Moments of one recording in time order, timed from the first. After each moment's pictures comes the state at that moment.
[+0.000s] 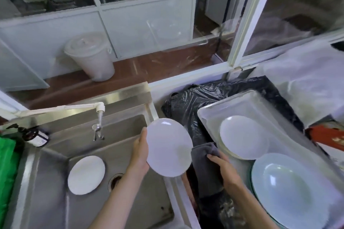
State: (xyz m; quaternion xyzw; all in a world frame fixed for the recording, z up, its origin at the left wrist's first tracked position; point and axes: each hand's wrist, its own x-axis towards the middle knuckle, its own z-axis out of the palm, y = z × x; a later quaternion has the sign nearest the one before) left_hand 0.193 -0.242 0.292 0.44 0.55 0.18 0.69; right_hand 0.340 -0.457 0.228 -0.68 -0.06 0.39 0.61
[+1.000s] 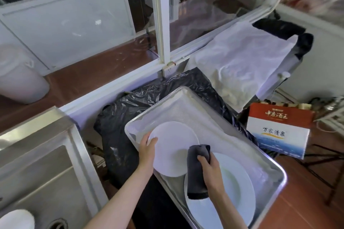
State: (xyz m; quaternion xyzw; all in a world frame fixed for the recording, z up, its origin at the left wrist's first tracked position) left_hand 0.462 -0.387 0.198 0.55 0.47 0.09 0.69; right_hand 0.495 -0.596 0.203 -0.77 0.09 0.25 0.58
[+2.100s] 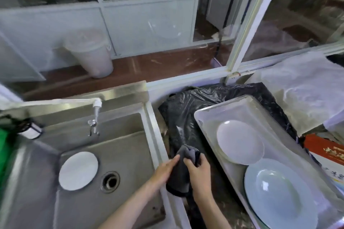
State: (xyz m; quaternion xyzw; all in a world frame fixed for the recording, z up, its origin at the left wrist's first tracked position) left_hand 0.209 -0.312 0.220 0.52 0.45 -0.04 0.73; right_hand 0.279 -0.422 0.241 -0.76 -0.03 0.28 0.58
